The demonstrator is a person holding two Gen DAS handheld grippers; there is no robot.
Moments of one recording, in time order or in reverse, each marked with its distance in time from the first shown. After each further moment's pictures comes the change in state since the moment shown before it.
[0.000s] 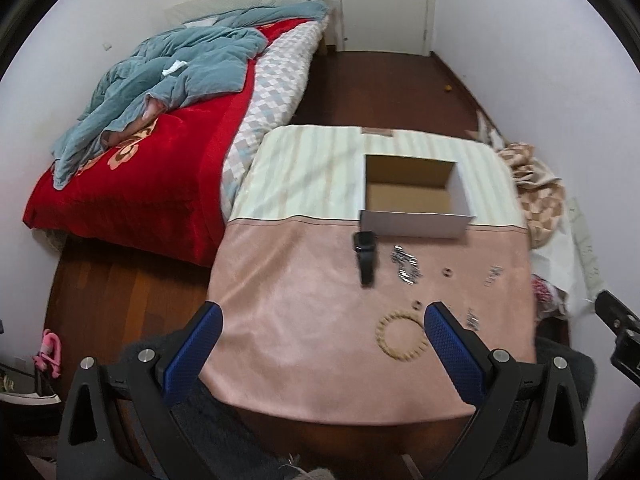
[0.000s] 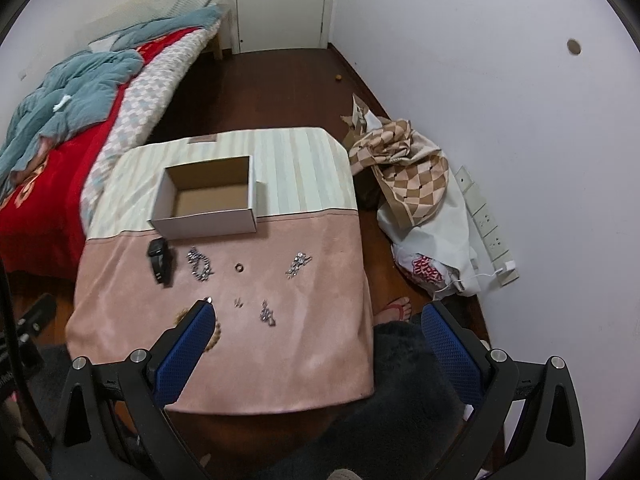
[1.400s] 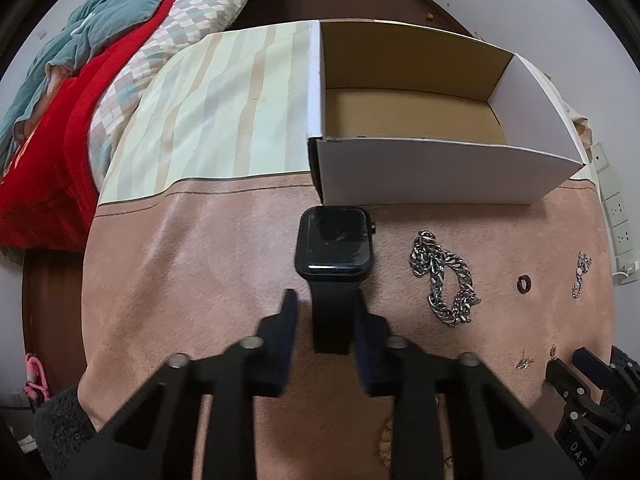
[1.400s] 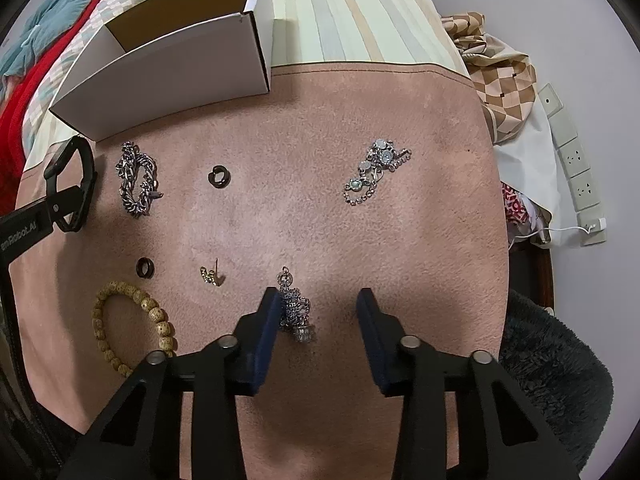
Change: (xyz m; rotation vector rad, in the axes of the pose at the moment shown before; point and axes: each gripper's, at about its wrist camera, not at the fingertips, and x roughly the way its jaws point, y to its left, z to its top) left arm 0.226 -0.055 0.019 0.112 0.207 -0.082; right arm 0.243 0.059 -0.046 -0.043 0.332 0.087
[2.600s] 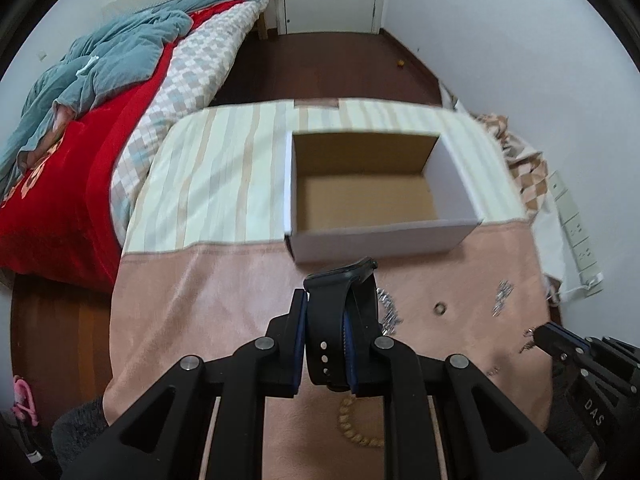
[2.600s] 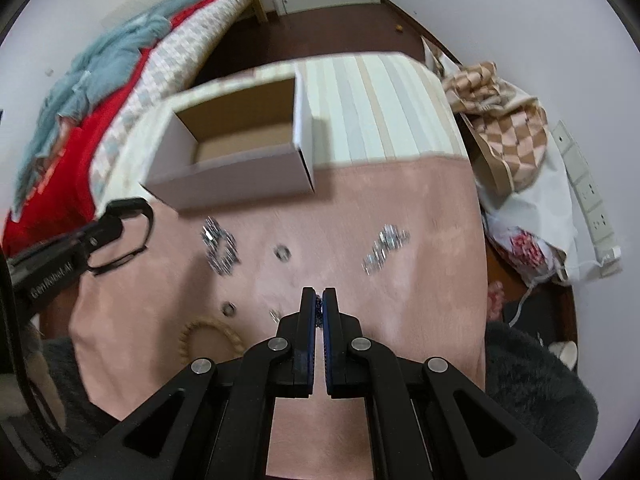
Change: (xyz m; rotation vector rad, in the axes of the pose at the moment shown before) left arm -0.097 -0.007 0.013 0.002 -0.173 -0.094; right arm -0.087 -0.013 0.018 -0.001 -0.211 0.195
